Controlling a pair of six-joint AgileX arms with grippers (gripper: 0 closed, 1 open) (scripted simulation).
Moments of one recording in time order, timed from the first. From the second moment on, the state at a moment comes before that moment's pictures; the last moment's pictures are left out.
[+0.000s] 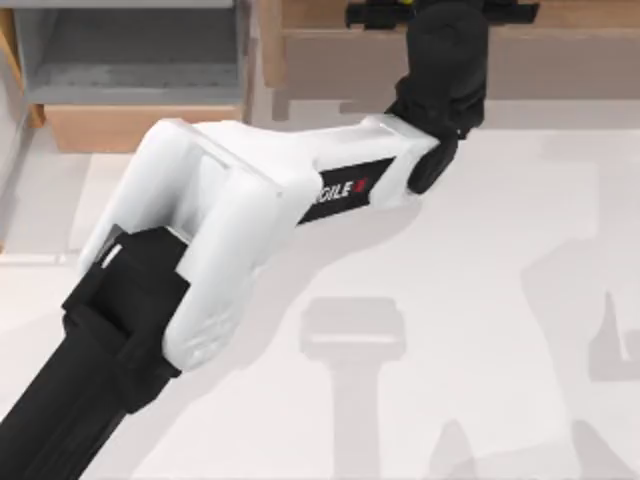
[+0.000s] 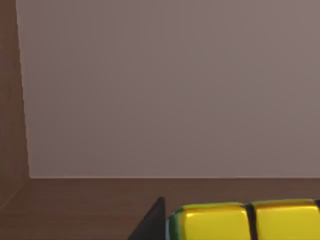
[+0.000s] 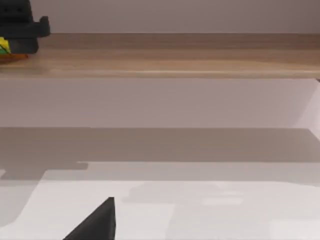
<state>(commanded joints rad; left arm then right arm) -0.75 2.70 2.14 0.82 -0.68 0.18 0.00 0.00 0.00 0.00 0.00 0.00</state>
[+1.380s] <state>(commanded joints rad) -0.70 2.23 1.85 1.03 -0.27 0.72 0.00 0.00 0.00 0.00 0.00 0.00</state>
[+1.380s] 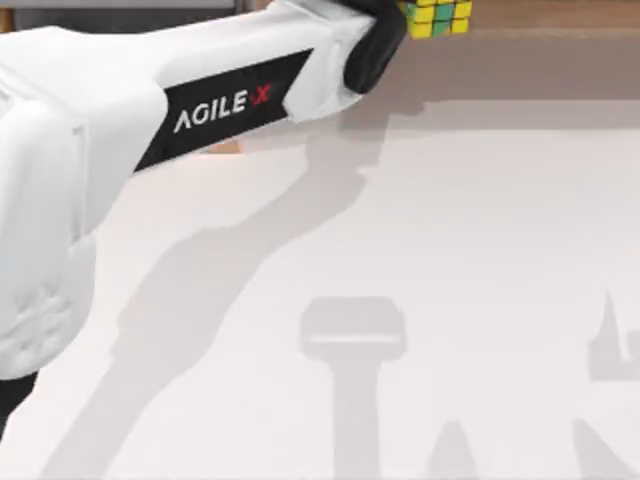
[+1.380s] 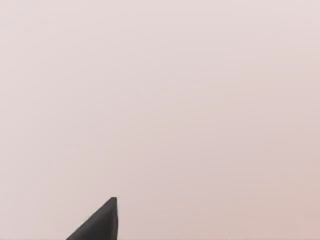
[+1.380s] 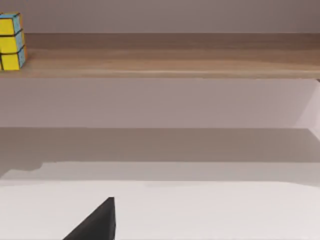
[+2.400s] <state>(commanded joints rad) 0.69 1.84 0.62 1.51 0.63 1.59 0.00 0.00 0.00 0.00 0.00 0.00</state>
